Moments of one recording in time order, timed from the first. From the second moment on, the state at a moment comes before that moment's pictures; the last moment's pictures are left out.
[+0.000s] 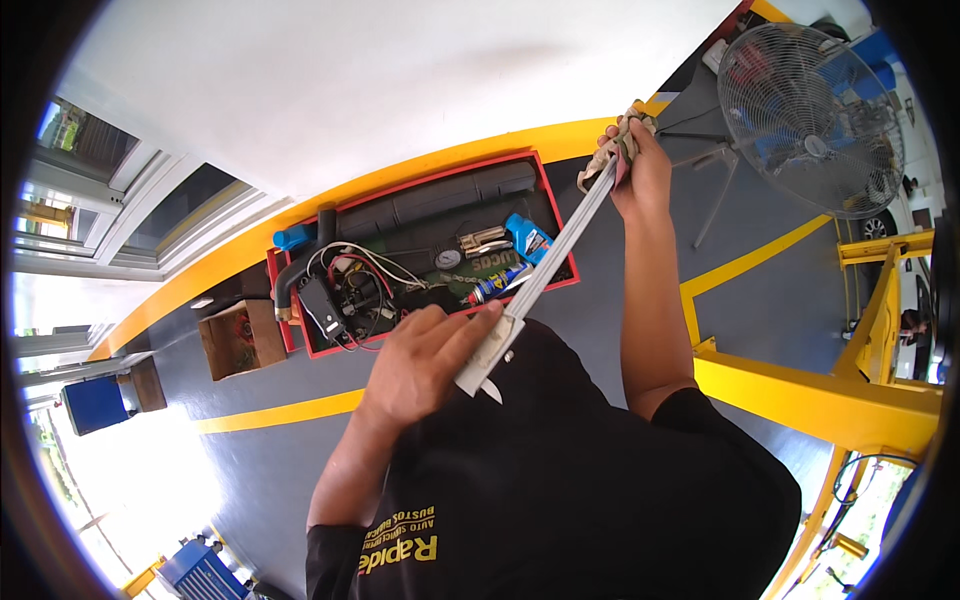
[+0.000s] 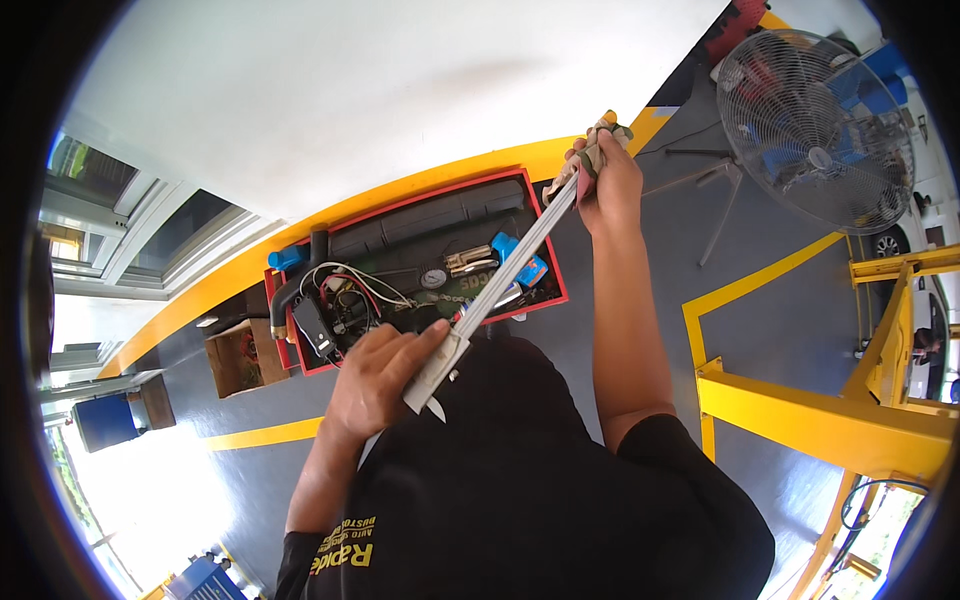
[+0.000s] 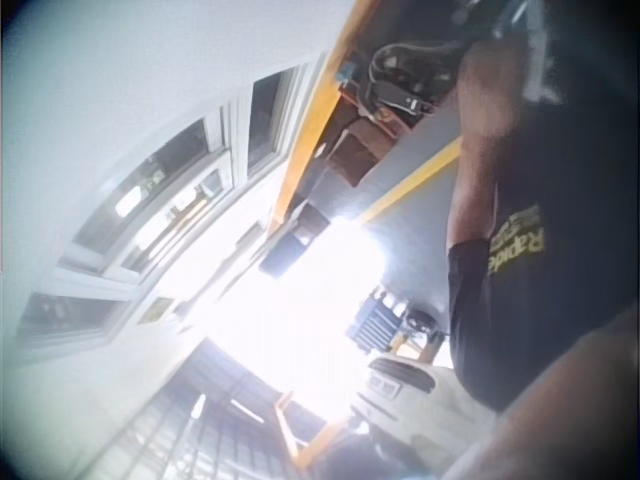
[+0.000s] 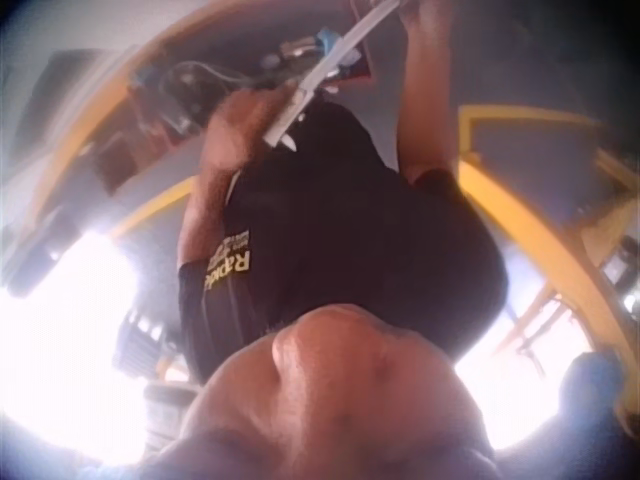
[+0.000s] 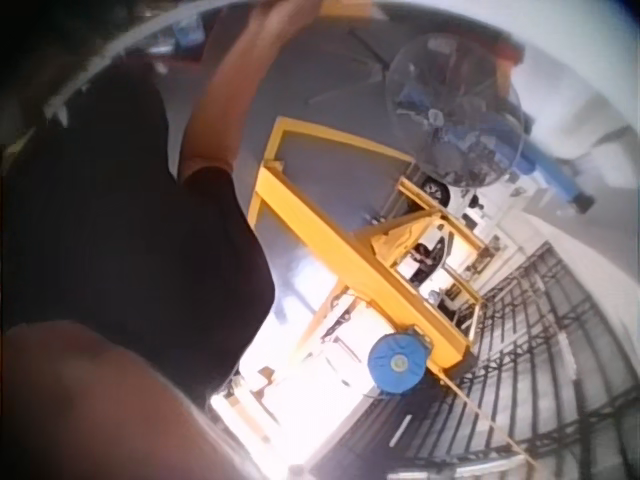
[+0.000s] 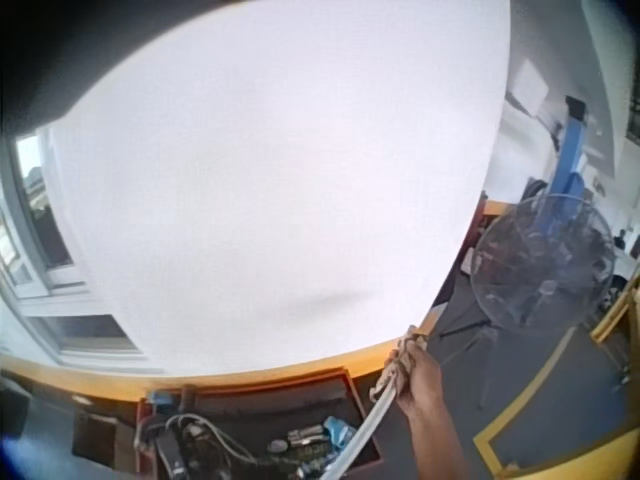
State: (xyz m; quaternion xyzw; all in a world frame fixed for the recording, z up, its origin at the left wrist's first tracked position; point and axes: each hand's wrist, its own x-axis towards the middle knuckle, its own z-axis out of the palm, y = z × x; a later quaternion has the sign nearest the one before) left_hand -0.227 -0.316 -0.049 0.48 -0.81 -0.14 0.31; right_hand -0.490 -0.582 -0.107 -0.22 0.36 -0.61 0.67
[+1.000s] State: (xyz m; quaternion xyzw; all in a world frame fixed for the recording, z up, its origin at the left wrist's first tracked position) left_hand -0.204 -0.360 -0.051 0.43 -0.85 -0.14 0.26; right_hand -0.510 -0.613 -0.176 -0.12 0.44 -0.62 0.64
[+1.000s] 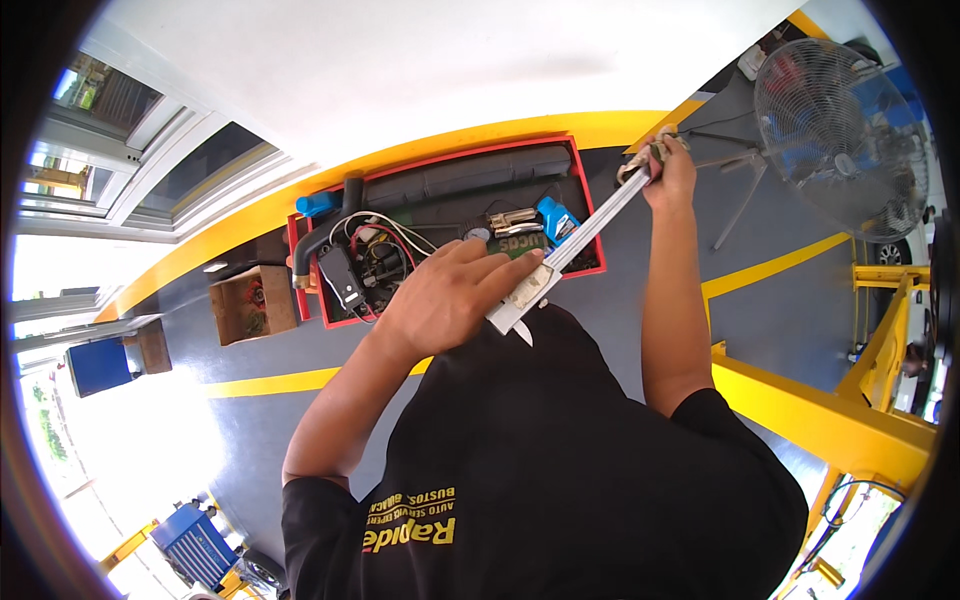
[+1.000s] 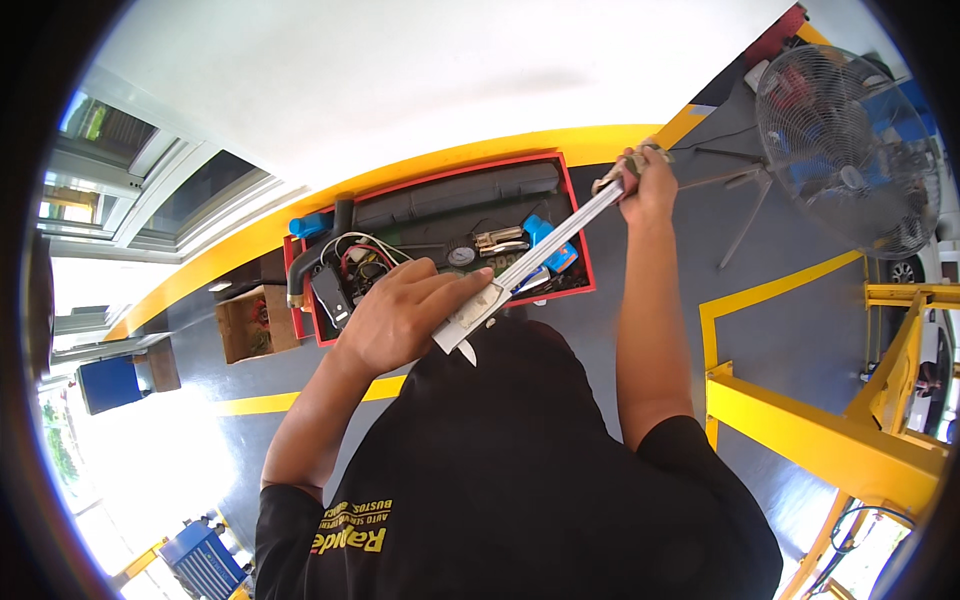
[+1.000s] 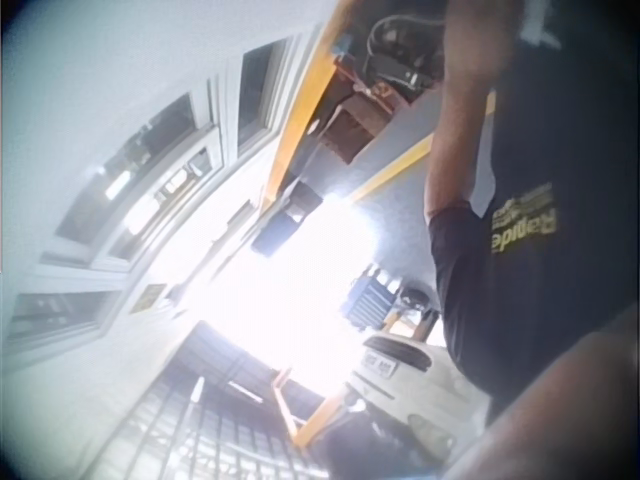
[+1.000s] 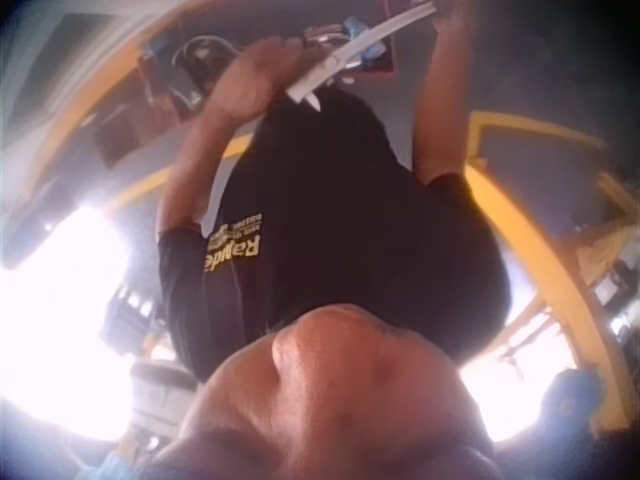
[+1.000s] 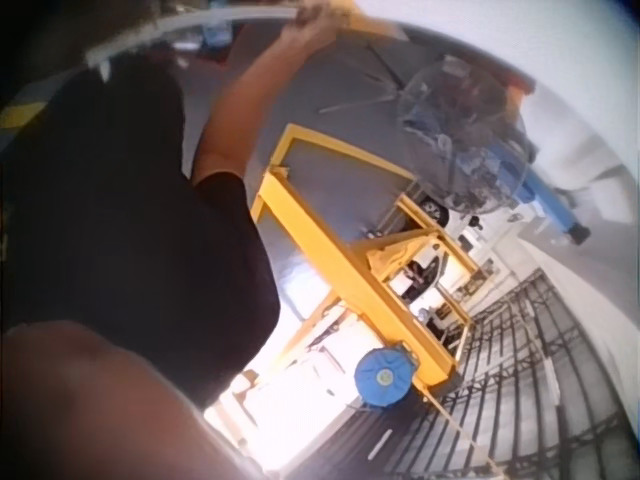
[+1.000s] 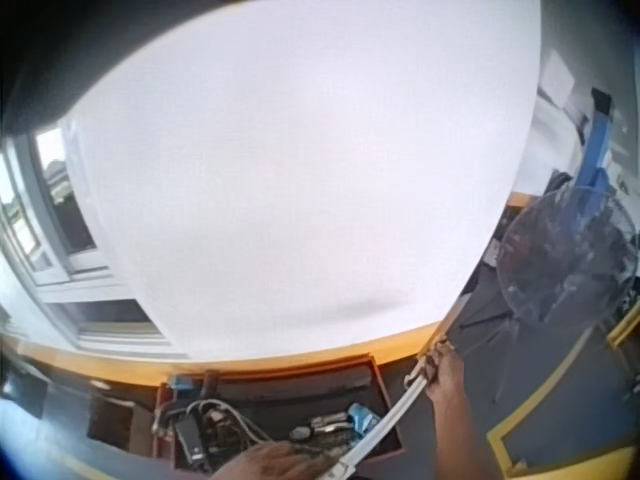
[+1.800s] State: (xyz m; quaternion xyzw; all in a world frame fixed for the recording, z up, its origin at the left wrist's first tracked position) left_hand -0.135 -0.298 -0.246 0.32 -0.02 -0.84 0.44; right_hand -0.607 -0.468 -0.151 -0.41 0.56 -0.15 0.70
